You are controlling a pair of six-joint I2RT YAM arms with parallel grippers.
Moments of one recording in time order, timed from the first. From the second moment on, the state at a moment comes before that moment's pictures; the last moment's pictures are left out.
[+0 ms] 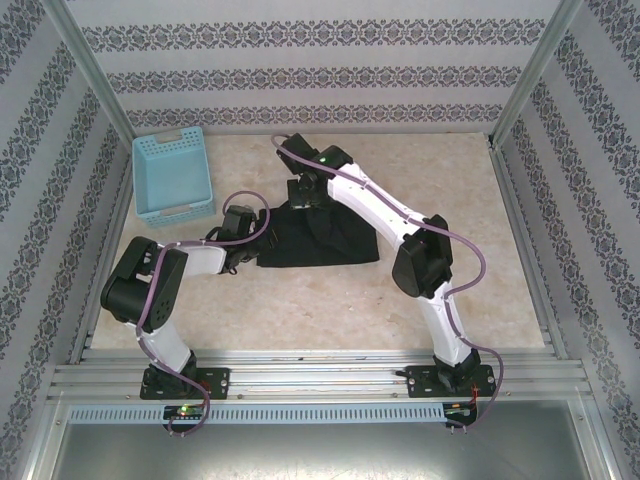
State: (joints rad) left arm -0.31 1.72 0.74 0.17 0.14 -0.76; right arm 0.71 2.21 2.20 -1.14 0.10 0.59
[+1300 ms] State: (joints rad) left arm -0.47 1.25 0.80 -0.29 -0.20 -0.75; right arm 0.58 2.02 1.76 -0.77 -0.06 0.55
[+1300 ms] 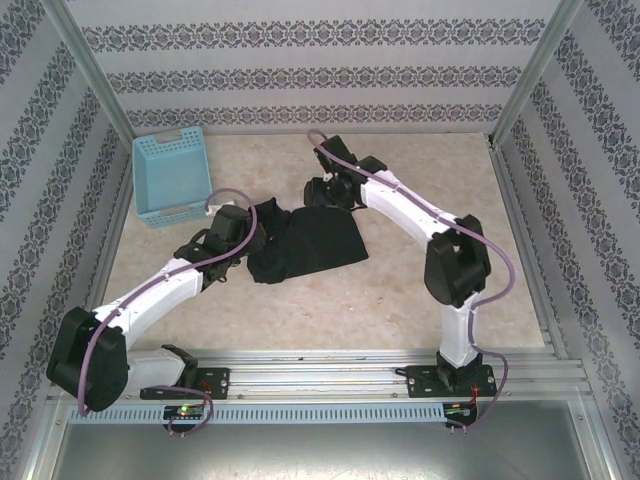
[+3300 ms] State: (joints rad) left arm -0.34 2.01 1.37 -0.36 0.00 -0.57; right arm 0.77 1.46 0.67 -0.34 0.08 1.02
